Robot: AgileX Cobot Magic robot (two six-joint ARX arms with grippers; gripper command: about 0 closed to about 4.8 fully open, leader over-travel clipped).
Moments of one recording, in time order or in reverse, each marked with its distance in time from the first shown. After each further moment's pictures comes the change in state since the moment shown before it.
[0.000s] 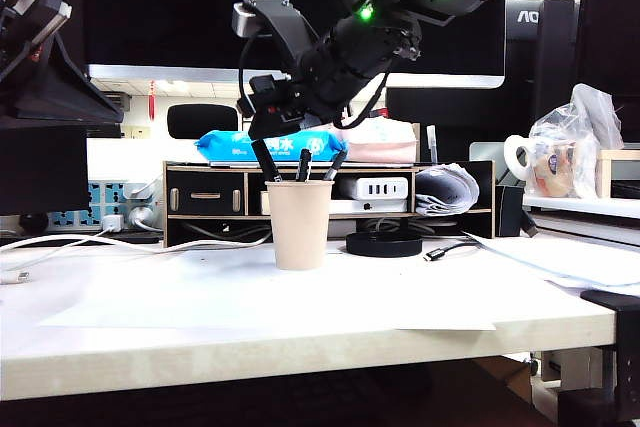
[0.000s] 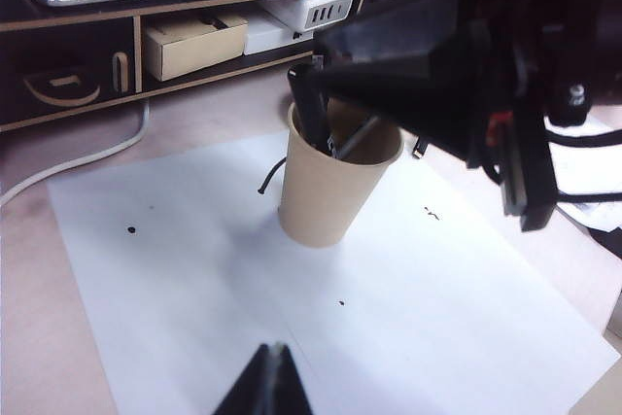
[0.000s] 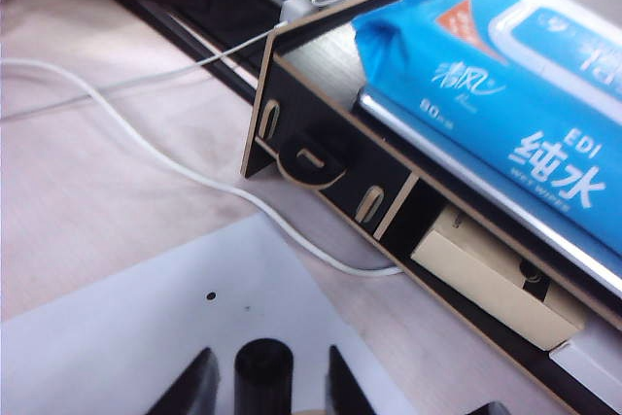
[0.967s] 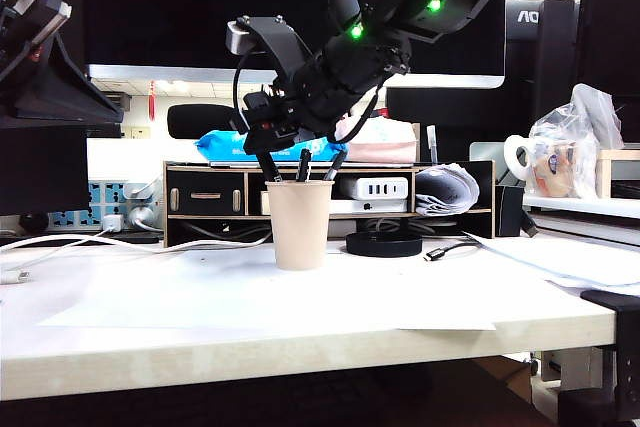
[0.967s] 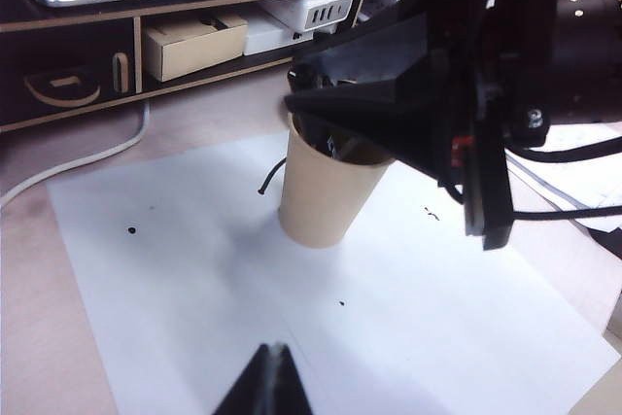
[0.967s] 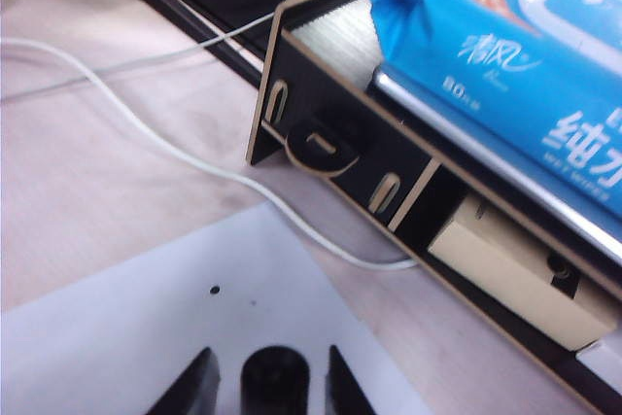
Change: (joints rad) left arm 0.000 0.000 0.000 0.001 0.000 0.000; right arm 0.003 0.050 0.028 0.000 0.001 0.000
